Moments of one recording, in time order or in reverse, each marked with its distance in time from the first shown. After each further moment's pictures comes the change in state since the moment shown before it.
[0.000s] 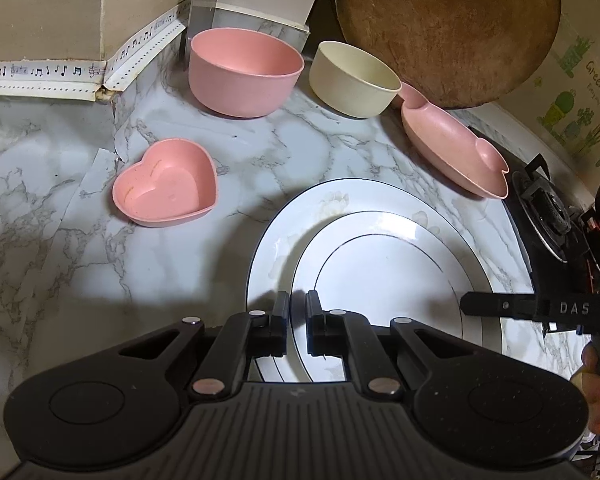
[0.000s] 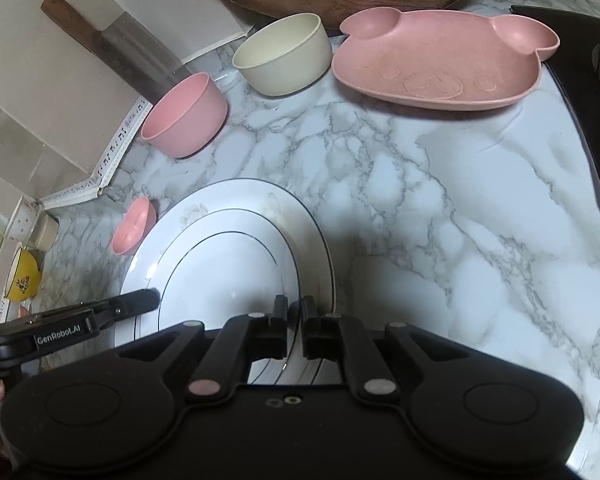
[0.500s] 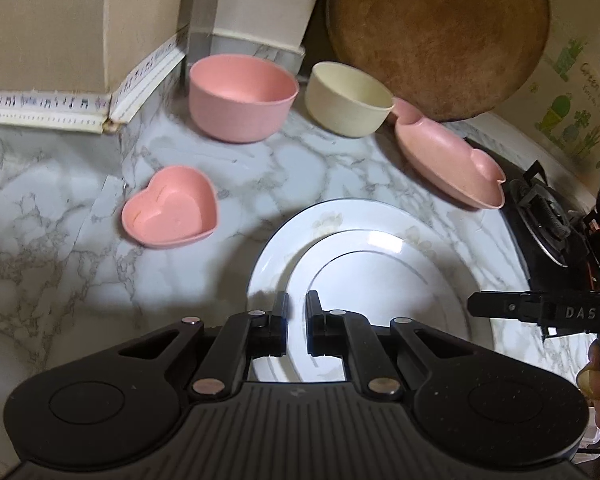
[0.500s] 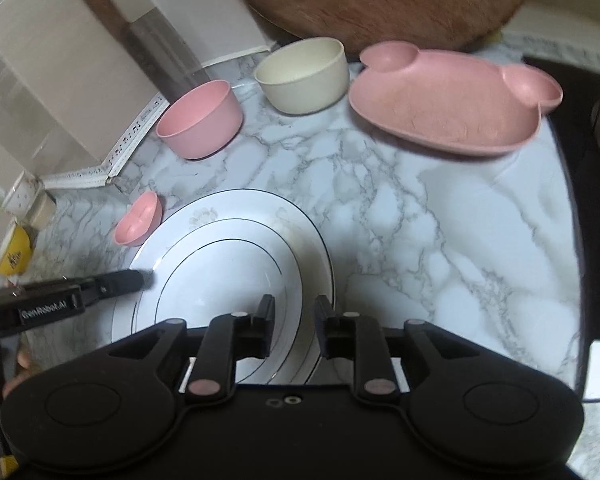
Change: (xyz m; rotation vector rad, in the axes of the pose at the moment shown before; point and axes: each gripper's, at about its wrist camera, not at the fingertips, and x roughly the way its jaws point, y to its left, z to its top) left arm -0.018 -0.011 0.004 0.035 -0.057 0.023; right arm -0.021 0.018 -0.003 -0.137 -0.045 -0.063
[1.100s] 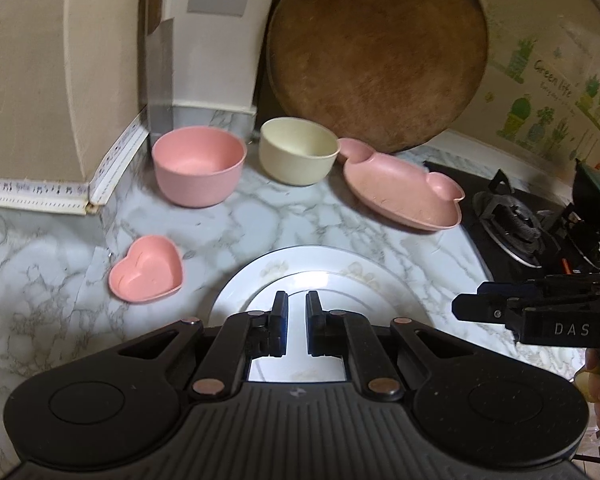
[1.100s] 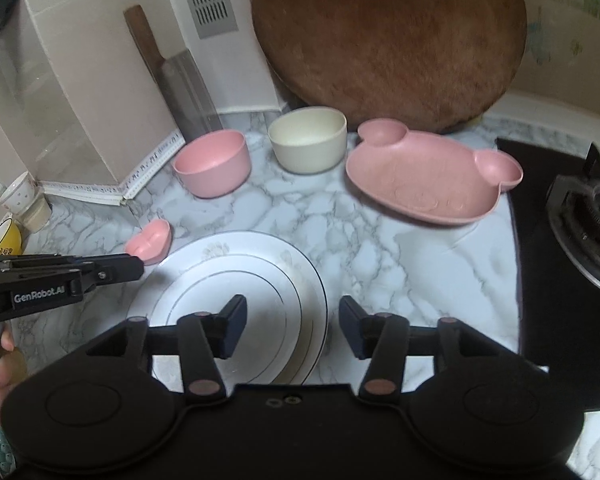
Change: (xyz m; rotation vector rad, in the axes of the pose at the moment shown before) left arm -0.045 -0.045 0.009 0.120 -0.118 -0.016; right arm -0.058 0.031 -0.008 -0.111 -0.163 -0.098
